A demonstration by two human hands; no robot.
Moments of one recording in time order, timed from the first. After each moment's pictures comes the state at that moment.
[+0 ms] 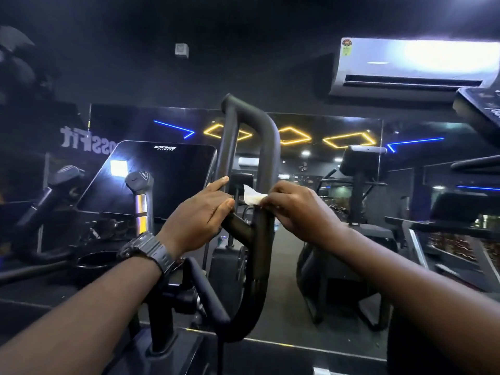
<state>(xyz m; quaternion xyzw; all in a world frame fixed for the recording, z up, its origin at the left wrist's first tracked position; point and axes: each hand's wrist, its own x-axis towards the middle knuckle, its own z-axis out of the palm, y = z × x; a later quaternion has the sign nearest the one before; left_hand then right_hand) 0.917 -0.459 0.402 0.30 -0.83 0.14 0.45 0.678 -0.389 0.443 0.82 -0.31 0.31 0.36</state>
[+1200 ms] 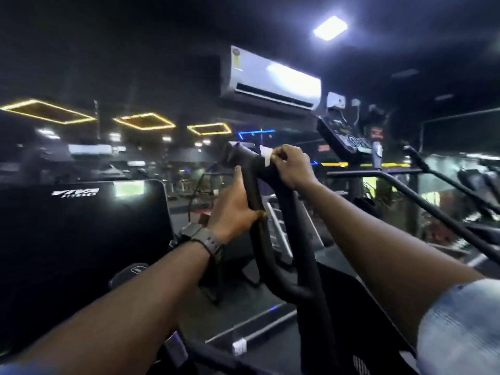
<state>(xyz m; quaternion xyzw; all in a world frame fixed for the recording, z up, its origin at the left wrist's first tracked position) 0.942 -0.567 0.565 0.10 -0.86 -0.17 0.46 0.781 -0.492 0.633 0.43 -0.70 0.50 0.27</state>
